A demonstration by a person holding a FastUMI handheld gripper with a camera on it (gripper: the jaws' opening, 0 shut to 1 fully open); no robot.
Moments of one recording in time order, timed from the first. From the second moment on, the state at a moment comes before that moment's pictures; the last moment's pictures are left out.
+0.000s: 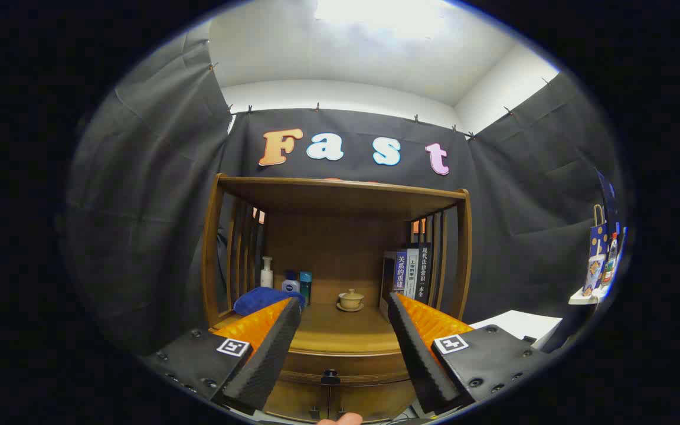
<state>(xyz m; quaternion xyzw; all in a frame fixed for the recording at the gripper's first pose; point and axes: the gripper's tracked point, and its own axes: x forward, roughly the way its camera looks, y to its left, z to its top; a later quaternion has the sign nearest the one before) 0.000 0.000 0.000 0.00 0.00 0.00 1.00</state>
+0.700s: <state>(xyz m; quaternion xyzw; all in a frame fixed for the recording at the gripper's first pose) -0.001 0.002 0.001 0.00 0.00 0.01 1.00</state>
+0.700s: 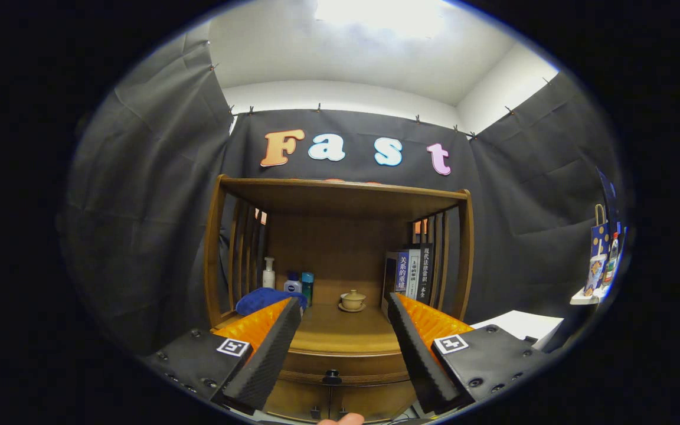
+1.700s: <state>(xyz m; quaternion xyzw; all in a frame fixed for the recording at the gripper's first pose) 0.020 0.008 -0.033 0.00 -0.01 0.03 1.00</state>
